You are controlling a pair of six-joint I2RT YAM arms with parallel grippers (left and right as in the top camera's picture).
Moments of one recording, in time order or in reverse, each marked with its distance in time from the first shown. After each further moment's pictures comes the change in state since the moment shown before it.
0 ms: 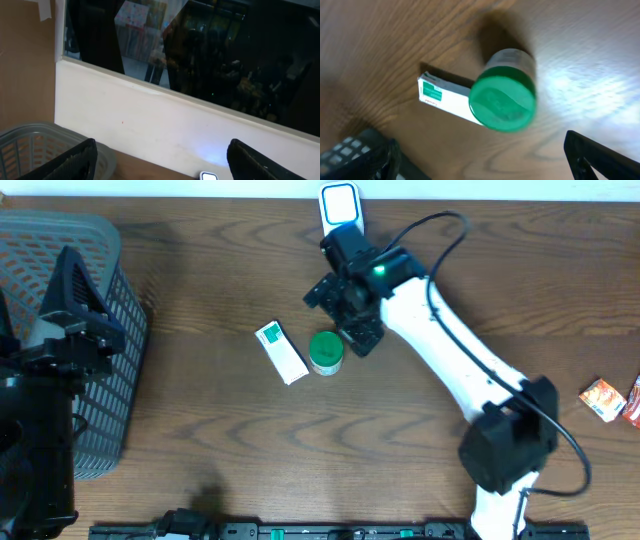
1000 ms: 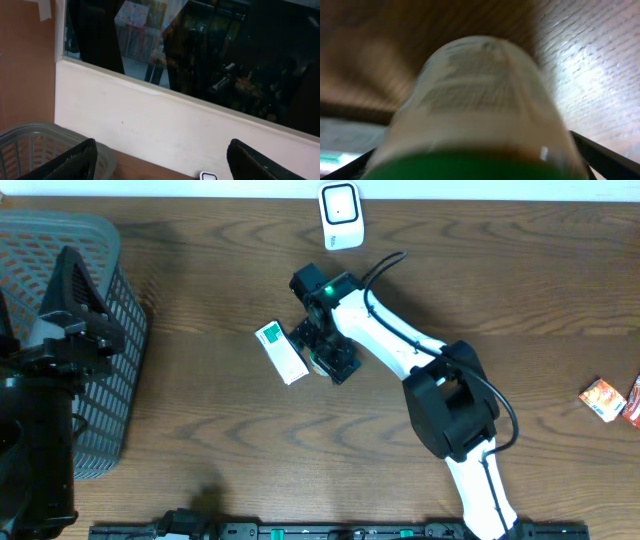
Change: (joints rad) left arm 0.000 0.000 0.000 0.000 0.000 0.000; right arm 0.071 0.279 0.000 0.001 -0.046 0.072
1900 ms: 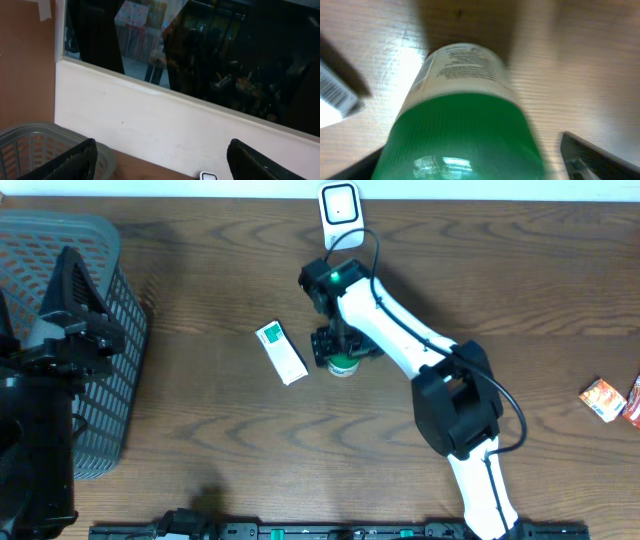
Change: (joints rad) left arm 0.000 0.000 0.000 0.000 0.000 0.000; right arm -0.028 -0.017 0.135 -0.282 0.251 -0.988
